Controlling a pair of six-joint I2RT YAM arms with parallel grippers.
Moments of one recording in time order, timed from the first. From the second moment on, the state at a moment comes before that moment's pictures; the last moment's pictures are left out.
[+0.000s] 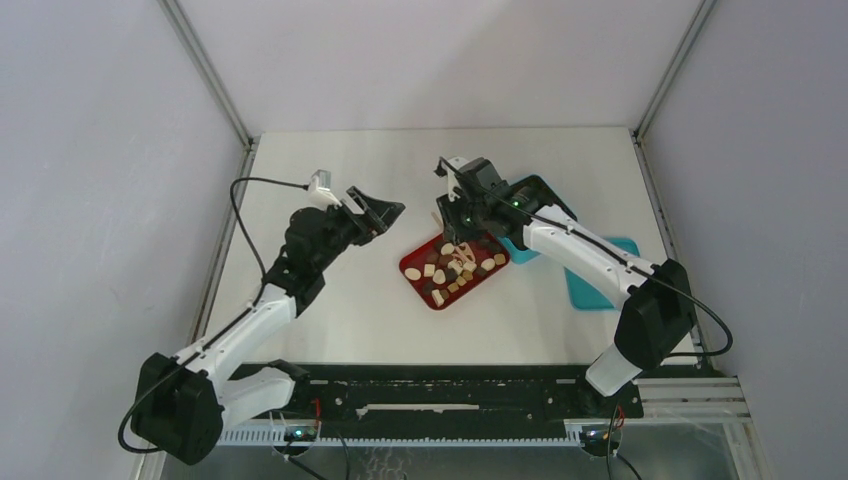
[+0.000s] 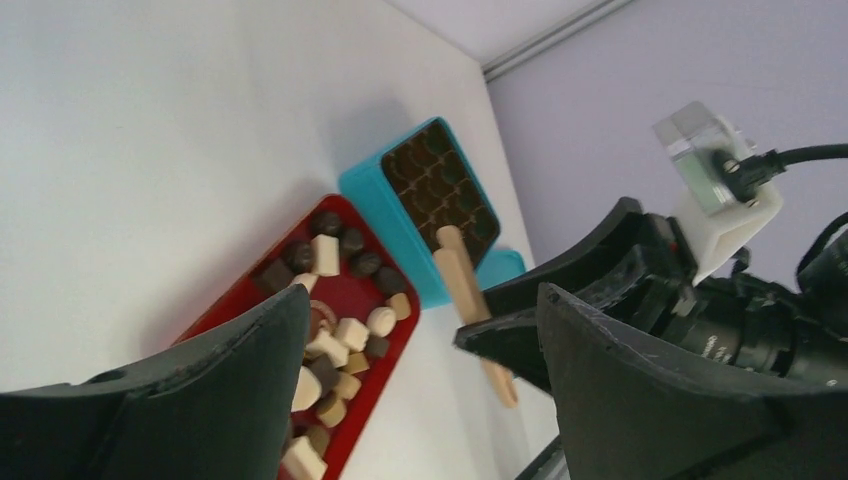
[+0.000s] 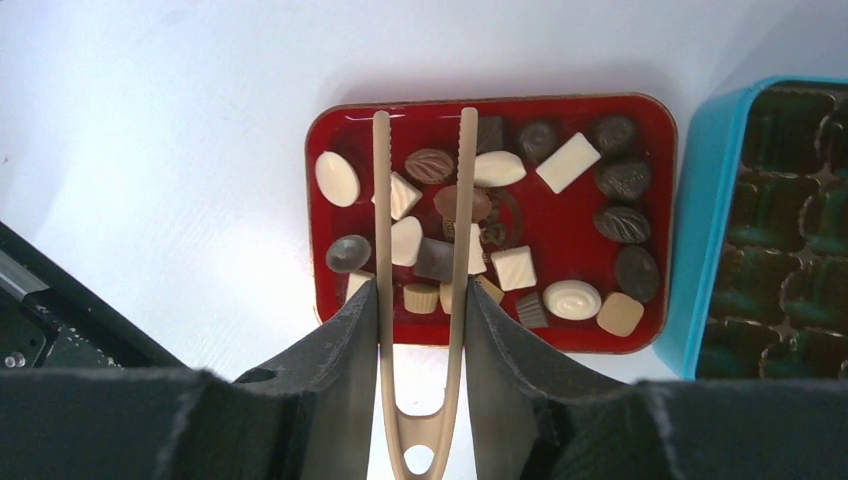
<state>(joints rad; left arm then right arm) -0.41 1.05 0.64 0.26 0.14 -0.87 0.69 1.59 1.39 -0.64 -0.05 0.15</state>
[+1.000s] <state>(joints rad) -0.59 1.38 0.74 0.47 0.16 -1.10 0.77 1.55 1.33 -0.53 -0.03 0.15</state>
